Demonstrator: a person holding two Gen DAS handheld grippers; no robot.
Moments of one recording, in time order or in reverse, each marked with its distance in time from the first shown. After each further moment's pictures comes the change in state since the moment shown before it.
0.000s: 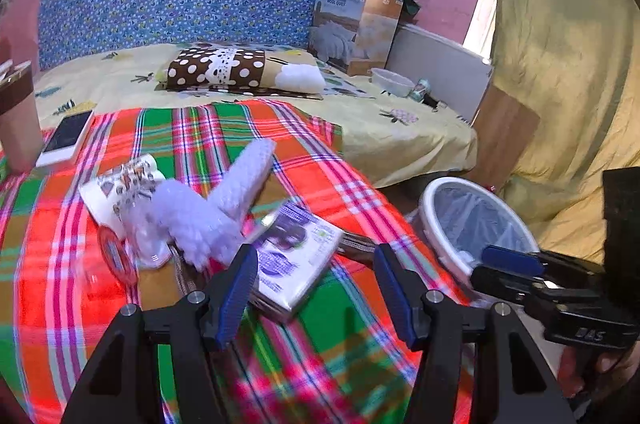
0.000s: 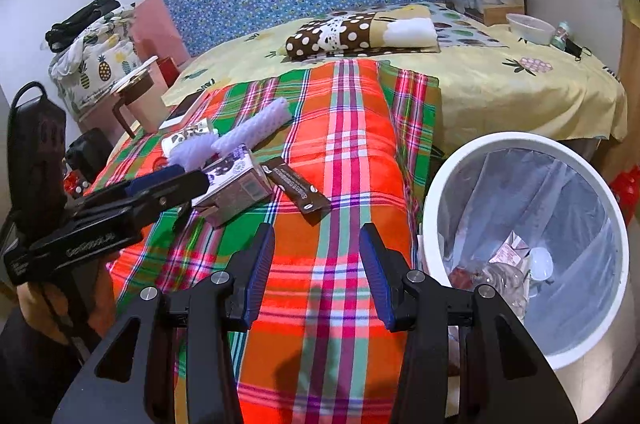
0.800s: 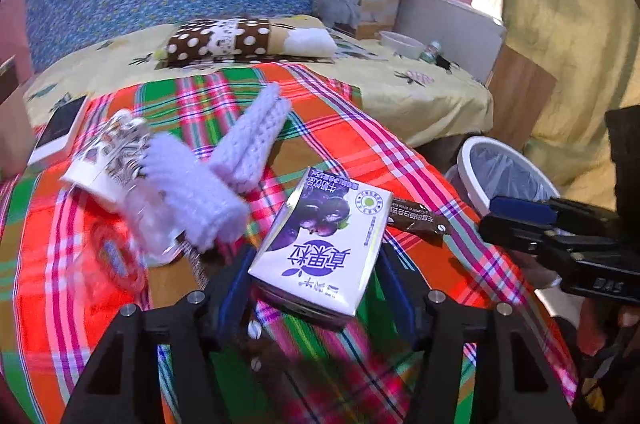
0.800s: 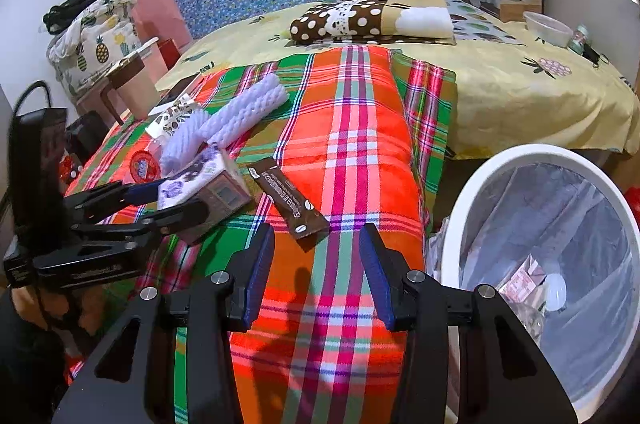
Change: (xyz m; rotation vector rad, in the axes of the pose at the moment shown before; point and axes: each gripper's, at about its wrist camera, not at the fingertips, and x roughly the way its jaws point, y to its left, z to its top) left arm 0.029 0.022 -0.010 0.029 0.112 0.033; right arm 0.032 0.003 0.015 -0.050 0.056 0.009
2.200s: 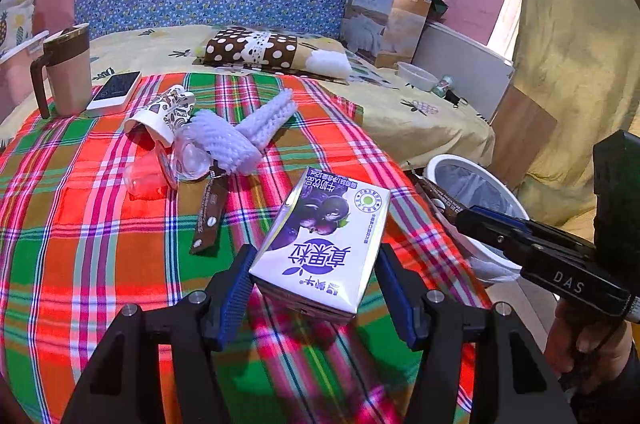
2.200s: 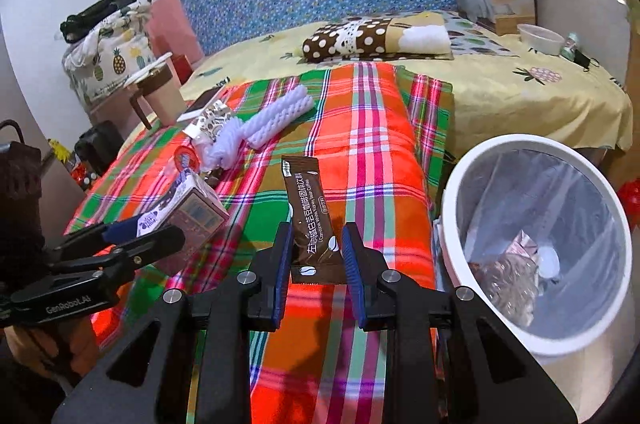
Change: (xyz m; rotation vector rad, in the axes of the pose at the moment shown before) left arm -0.084 -0.034 -0.049 -0.139 -0.082 0.025; right arm -0.043 0.020 -0.024 0.014 -0.082 0.016
